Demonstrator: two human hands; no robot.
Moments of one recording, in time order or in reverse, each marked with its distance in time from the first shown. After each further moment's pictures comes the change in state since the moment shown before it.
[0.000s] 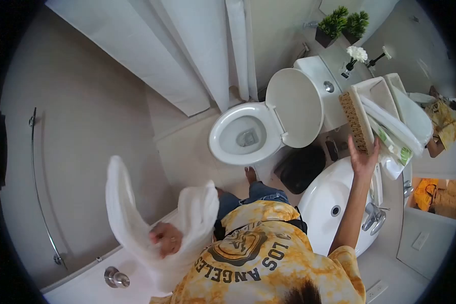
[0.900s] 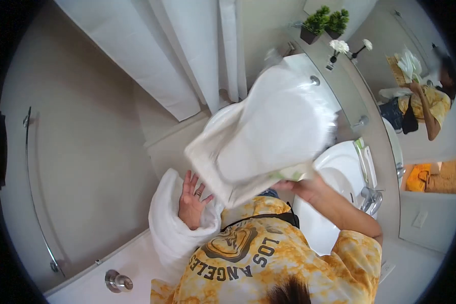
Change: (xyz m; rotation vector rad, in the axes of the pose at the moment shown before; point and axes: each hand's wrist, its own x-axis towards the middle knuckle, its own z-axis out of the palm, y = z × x) left_hand 0.065 -0.032 0.006 1.005 1.572 -0.129; right_hand -0.177 0.077 0.091 -0.575 -0.288 0.820
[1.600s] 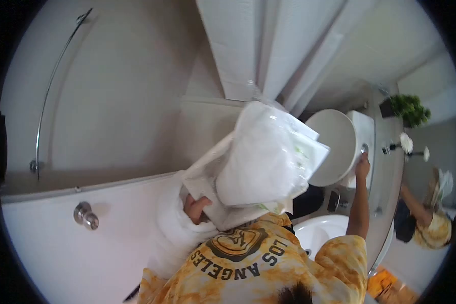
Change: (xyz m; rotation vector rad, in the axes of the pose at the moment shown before) left_hand -0.026 -0.011 0.009 -0.247 0.466 0.162; right_hand 0.296 -0.172 -0.264 -1.679 0.750 -0.754
